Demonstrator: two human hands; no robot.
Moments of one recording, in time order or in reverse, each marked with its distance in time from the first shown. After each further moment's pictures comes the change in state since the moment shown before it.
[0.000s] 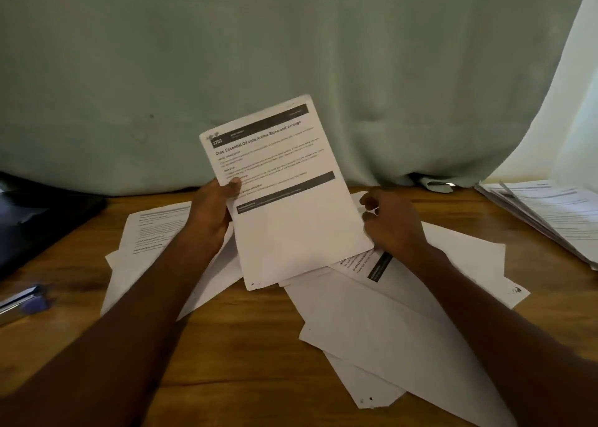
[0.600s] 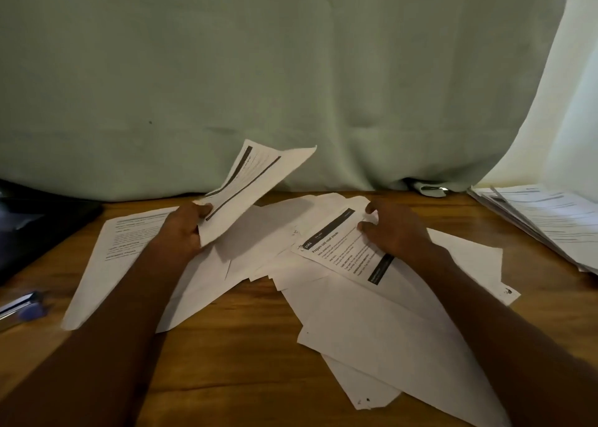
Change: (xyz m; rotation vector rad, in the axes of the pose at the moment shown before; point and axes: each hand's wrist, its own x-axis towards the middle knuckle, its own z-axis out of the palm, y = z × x) left_hand 0.009 0.010 -0.038 -0.037 0.201 -0.384; right_hand 0.000 0.002 -0.015 -0.284 -0.097 0.020
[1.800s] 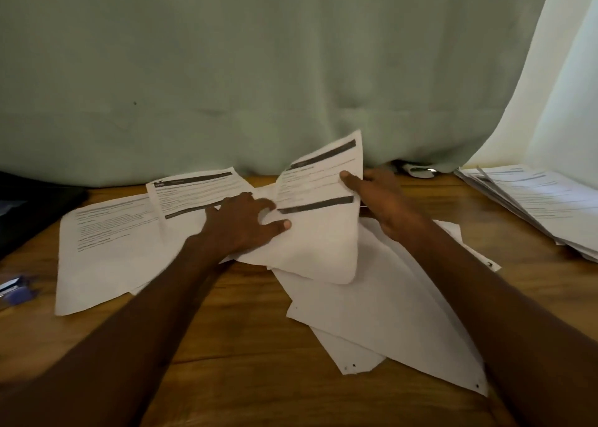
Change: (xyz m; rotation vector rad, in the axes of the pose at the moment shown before) left_hand -0.010 -0.059 0.045 1.752 -0.193 0.720; right_hand 0.002 -0.013 -0.002 1.144 -0.077 0.124
